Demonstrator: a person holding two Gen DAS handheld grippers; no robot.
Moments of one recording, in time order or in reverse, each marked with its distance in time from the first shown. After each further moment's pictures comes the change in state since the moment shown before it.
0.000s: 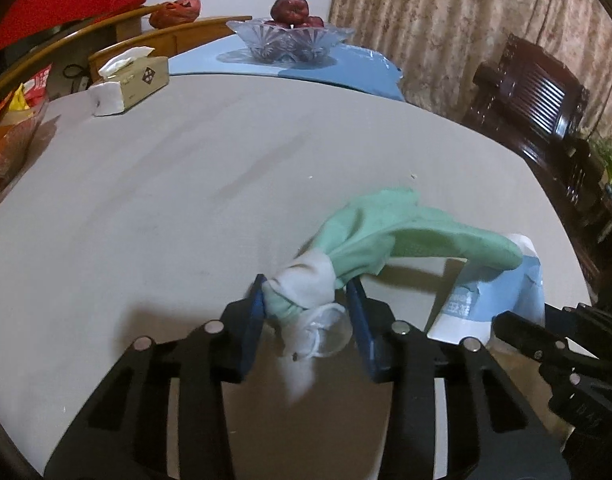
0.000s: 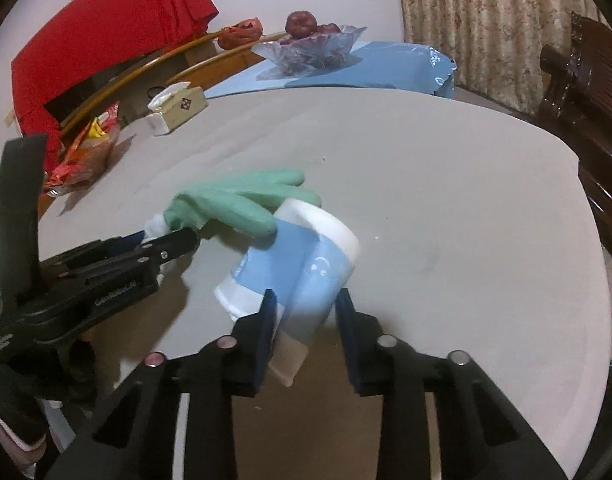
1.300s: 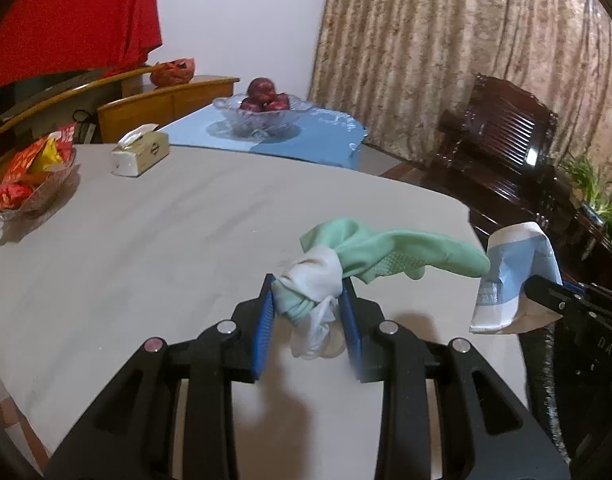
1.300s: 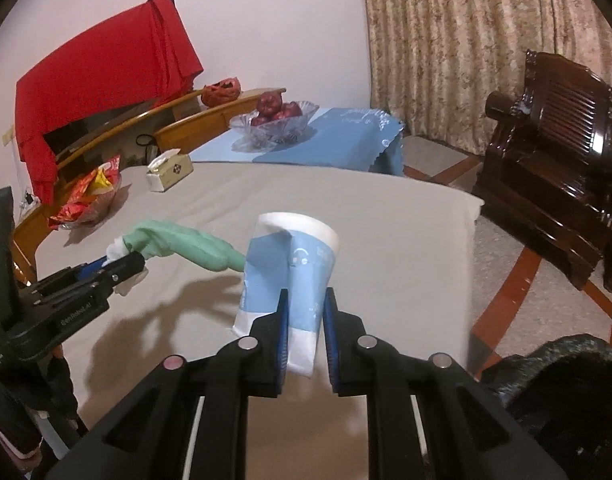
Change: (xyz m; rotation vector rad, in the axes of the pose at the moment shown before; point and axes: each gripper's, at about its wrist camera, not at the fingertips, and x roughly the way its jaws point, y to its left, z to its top) left arm -0.127 -0.069 -0.022 0.025 -0.205 -0.032; right arm -0.150 -0.028 -0.012 -0.011 -0.202 -0.129
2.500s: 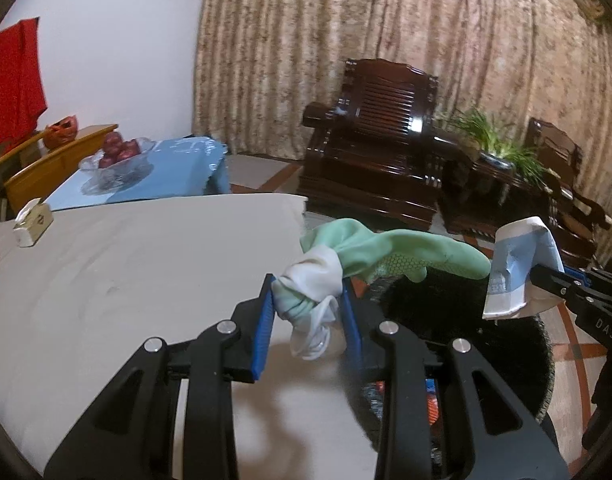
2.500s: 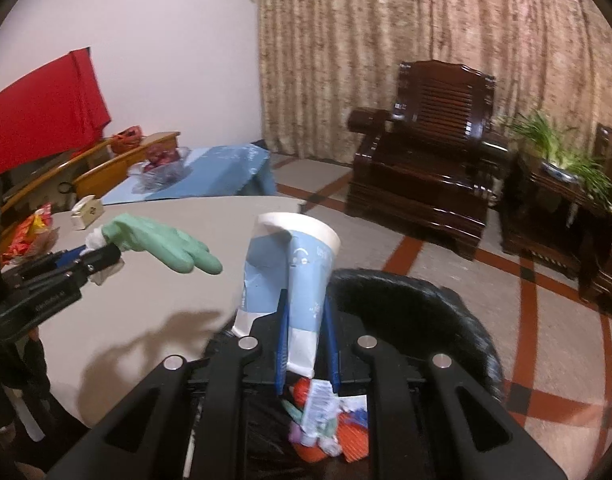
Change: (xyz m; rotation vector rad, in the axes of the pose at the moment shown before) left arm -0.067 -0.191 -0.029 0.264 -0.035 -0.306; right arm -0.185 -0.128 -0.082 0.164 -0.111 -0.336
